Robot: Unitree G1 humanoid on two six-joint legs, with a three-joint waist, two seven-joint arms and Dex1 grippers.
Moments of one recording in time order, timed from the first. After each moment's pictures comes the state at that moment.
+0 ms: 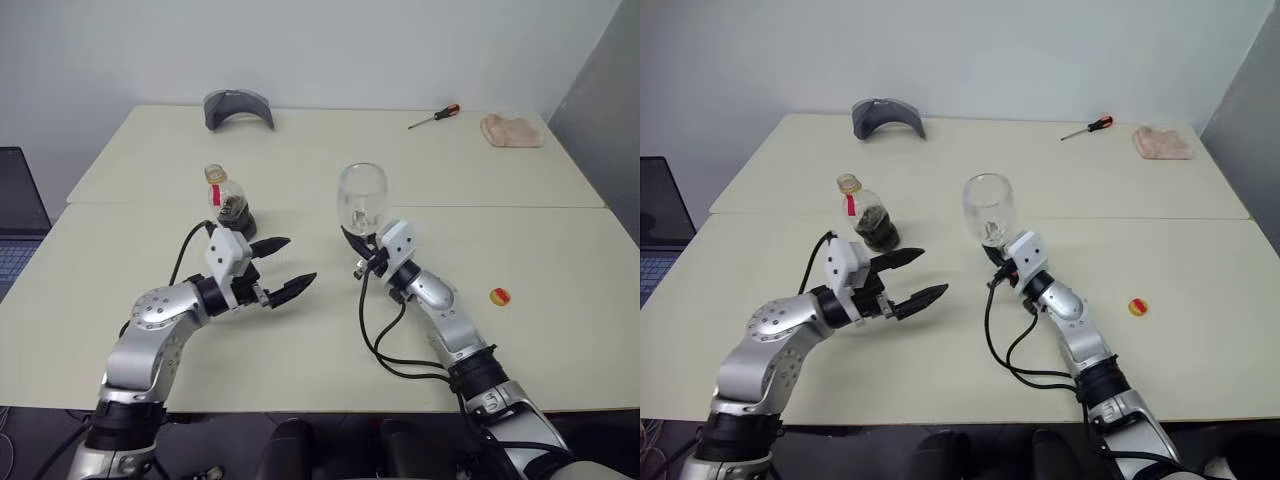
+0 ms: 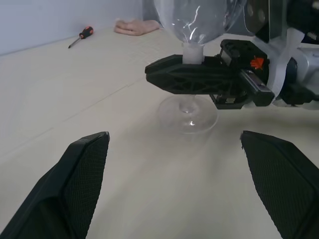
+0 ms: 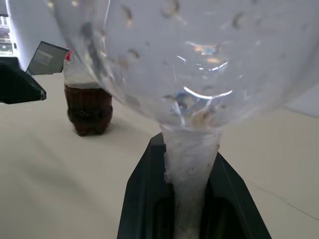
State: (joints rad) left arm -0.18 0.57 0.08 -0.22 -0.45 0.31 -0.88; right arm -0.52 -0.12 0.27 0.43 0.13 -0.33 0.45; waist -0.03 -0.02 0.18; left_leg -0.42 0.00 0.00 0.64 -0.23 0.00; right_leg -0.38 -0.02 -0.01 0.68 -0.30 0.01
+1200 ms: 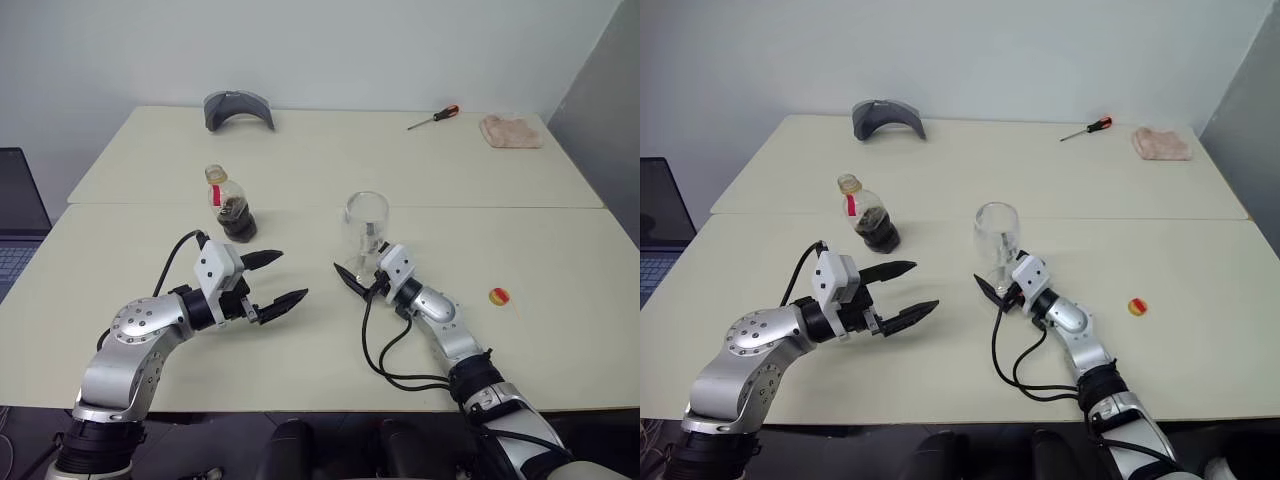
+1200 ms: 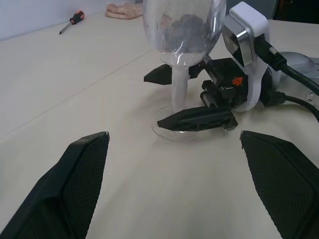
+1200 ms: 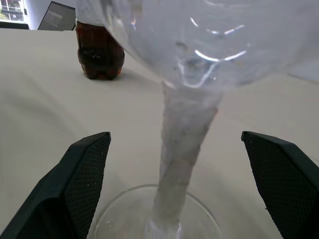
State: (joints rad) left arm -0.12 0.63 0.08 -0.28 -0.45 0.32 -0.89; right arm -0.48 -0.14 0.19 0.60 0.06 -0.42 0.56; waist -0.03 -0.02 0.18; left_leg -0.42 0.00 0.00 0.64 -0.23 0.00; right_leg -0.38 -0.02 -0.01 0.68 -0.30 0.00
